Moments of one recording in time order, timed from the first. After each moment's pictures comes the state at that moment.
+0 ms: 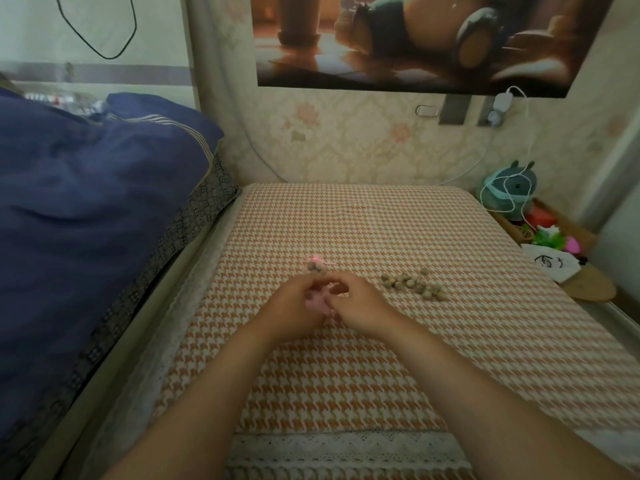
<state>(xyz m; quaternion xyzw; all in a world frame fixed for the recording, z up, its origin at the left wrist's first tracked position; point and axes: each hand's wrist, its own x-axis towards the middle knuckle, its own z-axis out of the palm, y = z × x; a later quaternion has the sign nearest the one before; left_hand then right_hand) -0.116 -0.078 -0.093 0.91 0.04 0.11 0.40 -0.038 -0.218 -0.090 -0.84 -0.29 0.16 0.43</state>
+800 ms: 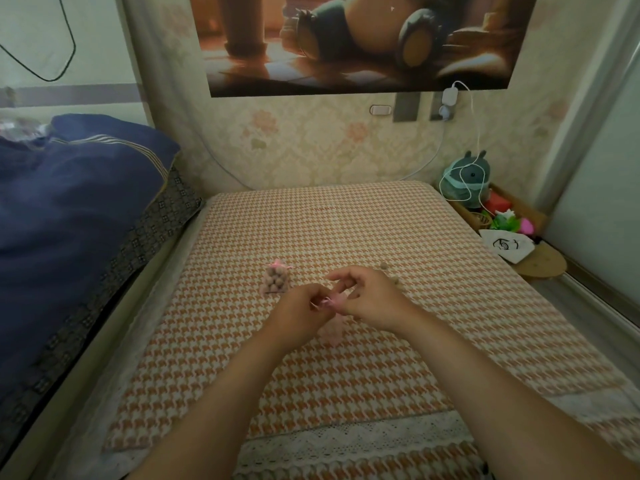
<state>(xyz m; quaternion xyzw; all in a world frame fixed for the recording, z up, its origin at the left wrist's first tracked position) -0.089 -0.153 -0.092 0.91 0.05 0.09 0.39 -0.020 -0.313 -0.067 -0.81 -0.28 0.15 0.49</state>
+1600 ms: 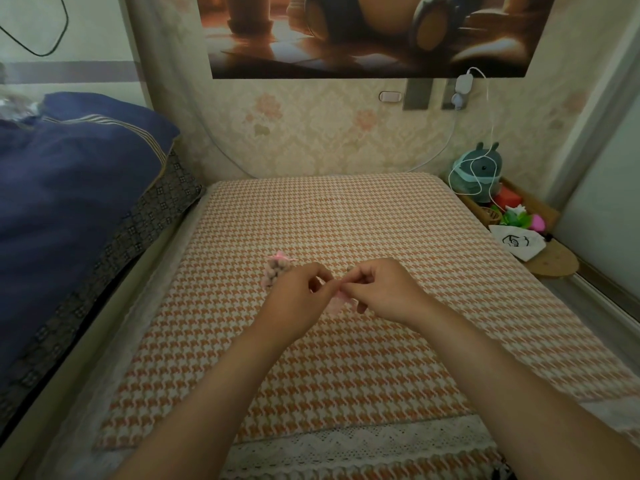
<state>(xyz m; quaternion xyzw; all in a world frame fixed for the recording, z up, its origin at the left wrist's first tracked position) -0.094 -0.154 -0.071 0.89 0.08 0.16 0.41 -0.012 -0.312 -0.059 -0.84 -0.25 0.15 0.46</state>
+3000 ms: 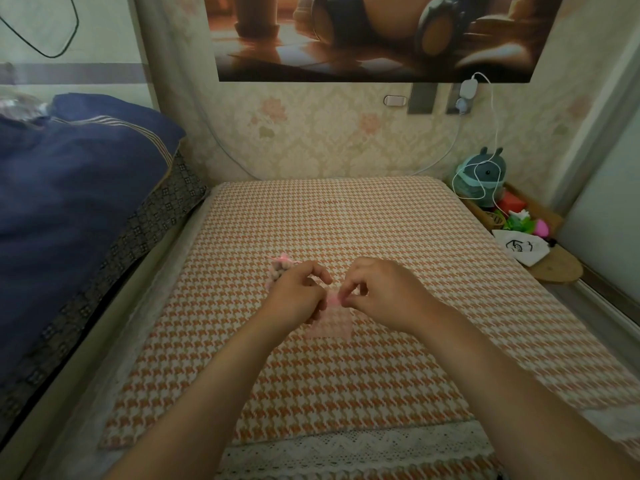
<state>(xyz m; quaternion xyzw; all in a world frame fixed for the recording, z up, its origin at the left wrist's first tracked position) -0.092 -0.144 -0.062 0.81 0.17 0.06 0.56 -0.014 -0.309 -0.051 -0.88 -0.42 0.00 0.22</state>
